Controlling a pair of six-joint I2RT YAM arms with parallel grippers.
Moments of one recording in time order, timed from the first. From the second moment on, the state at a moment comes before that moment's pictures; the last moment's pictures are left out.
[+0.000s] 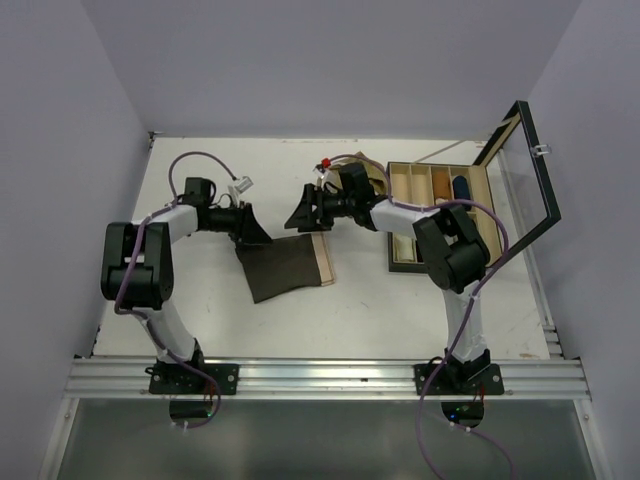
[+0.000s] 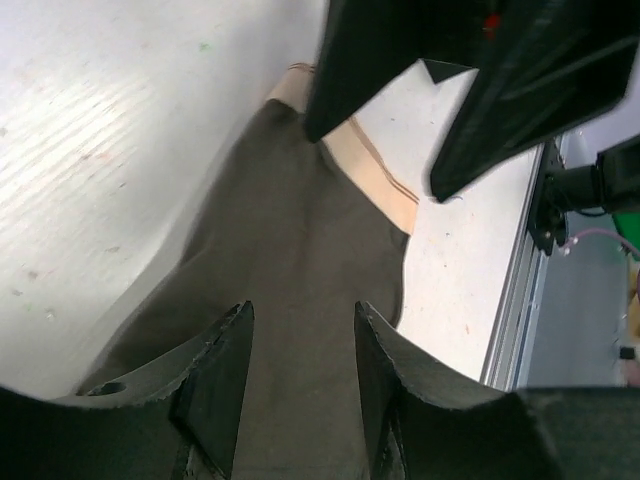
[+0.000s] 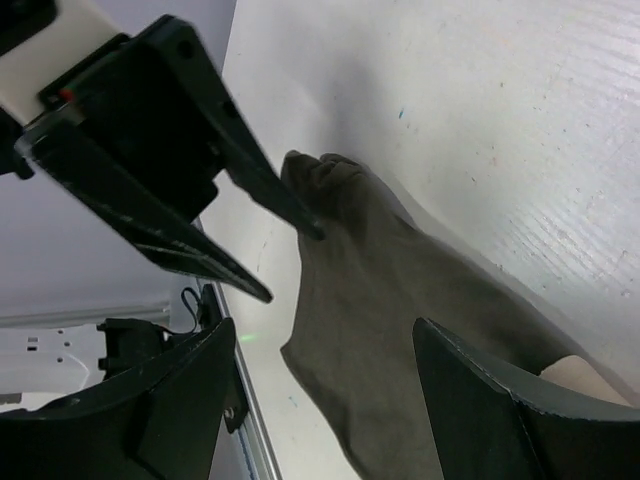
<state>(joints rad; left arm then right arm) 0.00 1.78 1.03 -0.35 1.10 0.22 0.54 2.11 1.38 0.17 -0.80 0.71</state>
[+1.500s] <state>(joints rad) 0.12 1.94 0.97 -0.48 1.13 0.34 0.58 2.15 1.21 0.15 -0.93 0.71</state>
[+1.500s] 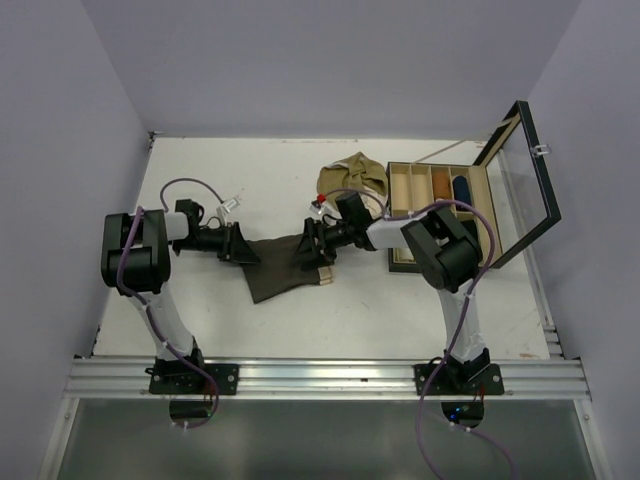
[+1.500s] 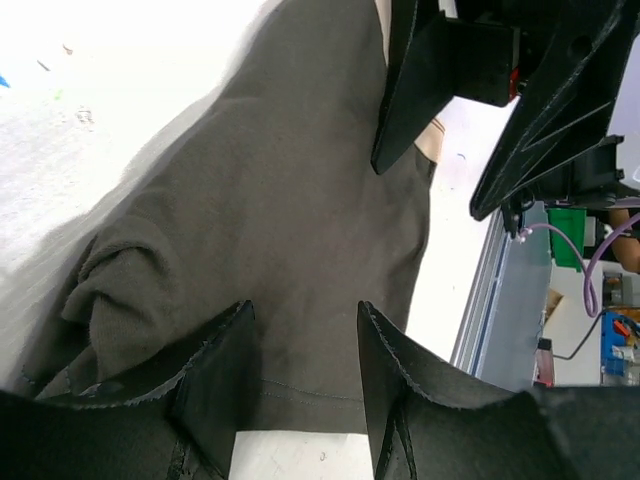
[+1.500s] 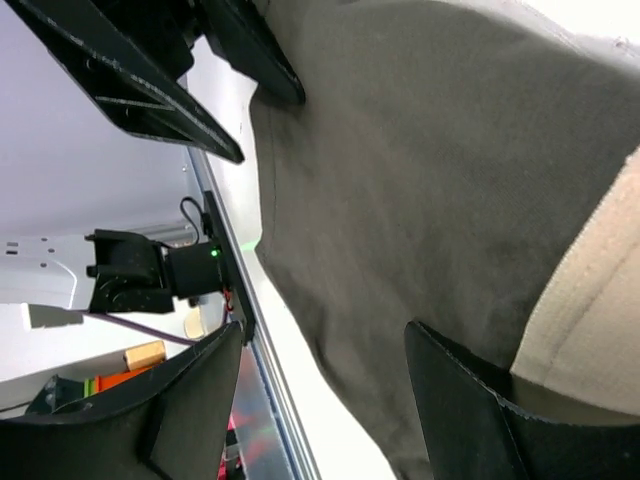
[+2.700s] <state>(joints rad) 0.10 1.99 1.10 -0.54 1.08 0.33 0.55 2.14 1.05 0.49 -0.88 0.87</state>
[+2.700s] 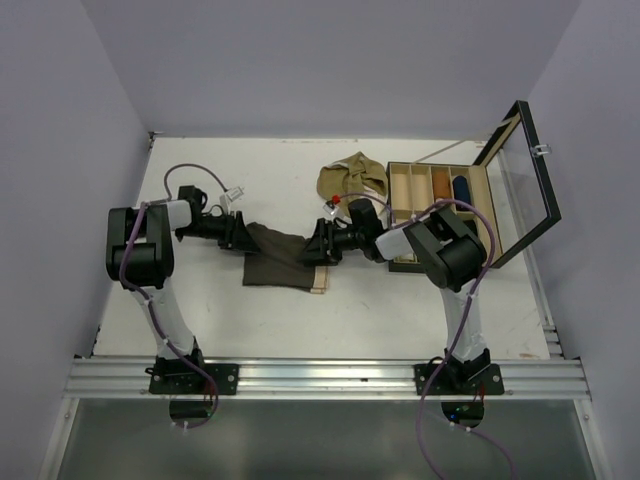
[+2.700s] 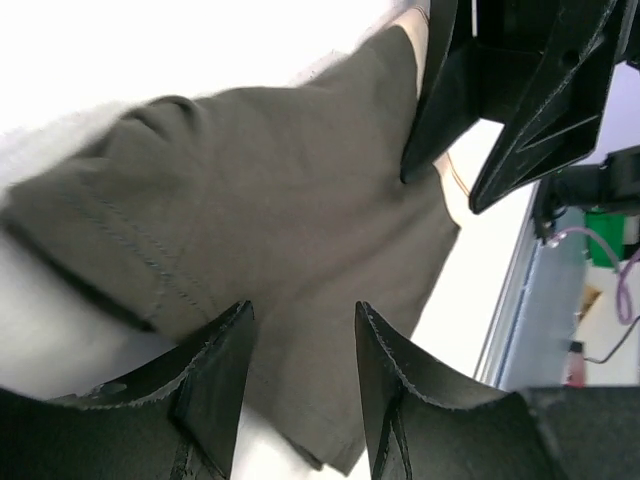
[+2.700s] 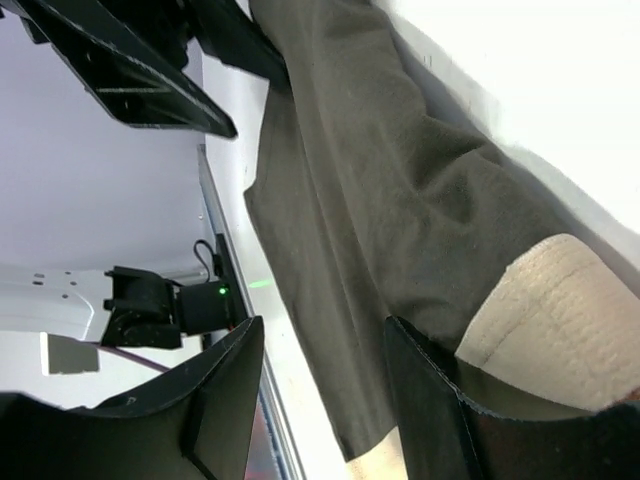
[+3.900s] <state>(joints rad) -0.13 1.59 0.95 -0.72 0.50 0.61 0.56 2.17 1.56 -0.41 -0.44 0.00</state>
